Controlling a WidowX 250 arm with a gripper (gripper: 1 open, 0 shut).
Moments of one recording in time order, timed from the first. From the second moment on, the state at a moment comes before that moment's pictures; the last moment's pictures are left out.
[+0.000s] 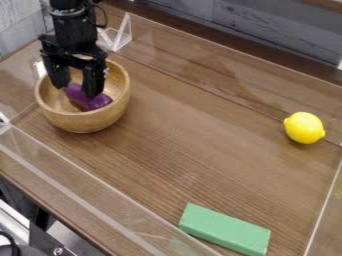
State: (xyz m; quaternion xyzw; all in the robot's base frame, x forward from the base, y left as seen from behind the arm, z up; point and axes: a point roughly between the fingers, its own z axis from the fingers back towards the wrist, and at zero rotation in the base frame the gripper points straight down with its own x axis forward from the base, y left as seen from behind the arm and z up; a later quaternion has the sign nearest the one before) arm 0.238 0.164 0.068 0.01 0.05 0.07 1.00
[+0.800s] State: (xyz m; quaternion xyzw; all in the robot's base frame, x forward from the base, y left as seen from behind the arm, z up) arm 0.248 0.172 0.057 0.01 0.04 0.07 1.00
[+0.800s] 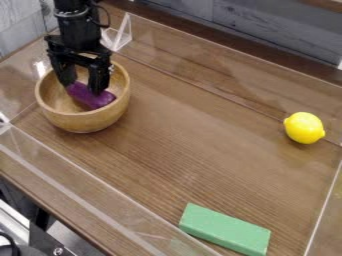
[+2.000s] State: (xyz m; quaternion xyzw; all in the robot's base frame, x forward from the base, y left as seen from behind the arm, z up) arm 0.255 0.182 0.045 0.03 0.02 0.09 0.99
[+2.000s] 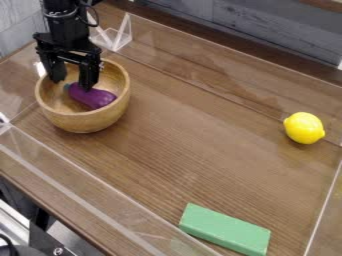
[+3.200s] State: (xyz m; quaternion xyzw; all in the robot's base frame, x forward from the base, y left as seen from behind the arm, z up) arm 0.260 0.182 0.039 0.03 0.02 0.11 0.99
